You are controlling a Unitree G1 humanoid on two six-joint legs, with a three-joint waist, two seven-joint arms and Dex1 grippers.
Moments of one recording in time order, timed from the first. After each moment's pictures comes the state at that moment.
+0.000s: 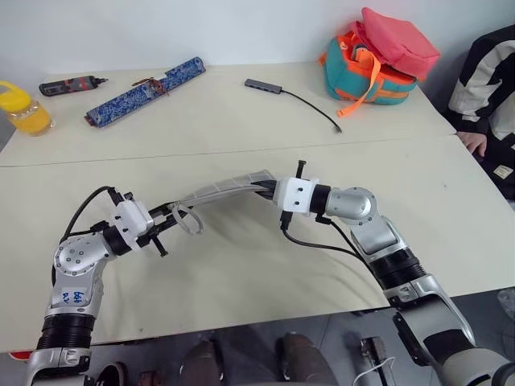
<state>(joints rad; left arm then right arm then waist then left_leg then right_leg) -0.25 0.62 0.15 0.21 -0.31 -0.38 -0.89 -0.73 -0.38 0.30 0.30 -0.11 -0.32 0.79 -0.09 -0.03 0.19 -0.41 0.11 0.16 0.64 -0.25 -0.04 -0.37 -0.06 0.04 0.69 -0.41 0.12</state>
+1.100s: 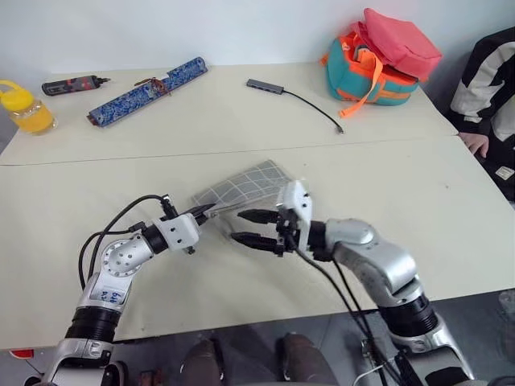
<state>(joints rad) -0.31 0.54 -0.02 0.24 0.14 -0.55 -0.54 -0.47 -0.33 0.30 -0.28 0.43 0.62 0.74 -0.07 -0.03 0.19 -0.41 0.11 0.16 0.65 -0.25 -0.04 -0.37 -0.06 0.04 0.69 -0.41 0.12</state>
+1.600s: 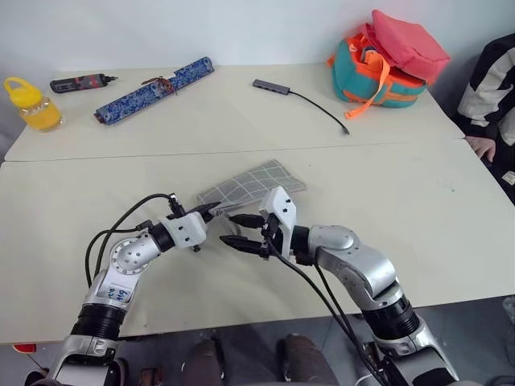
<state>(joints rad) -0.33 0.53 -0.05 0.24 0.17 -0.52 -0.50 -0.48 -0.25 0.35 -0.23 0.38 0.63 0.71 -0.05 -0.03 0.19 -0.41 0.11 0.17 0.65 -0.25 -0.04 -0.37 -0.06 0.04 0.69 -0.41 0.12</state>
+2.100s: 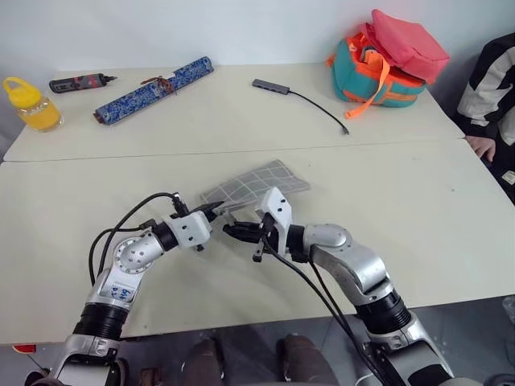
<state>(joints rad) -0.31 0.53 -0.06 0.20 0.14 -0.50 -0.51 -0.50 -0.23 0.31 -0.14 0.36 0.57 0.74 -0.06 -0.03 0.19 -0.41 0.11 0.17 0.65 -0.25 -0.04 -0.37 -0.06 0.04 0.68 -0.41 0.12</state>
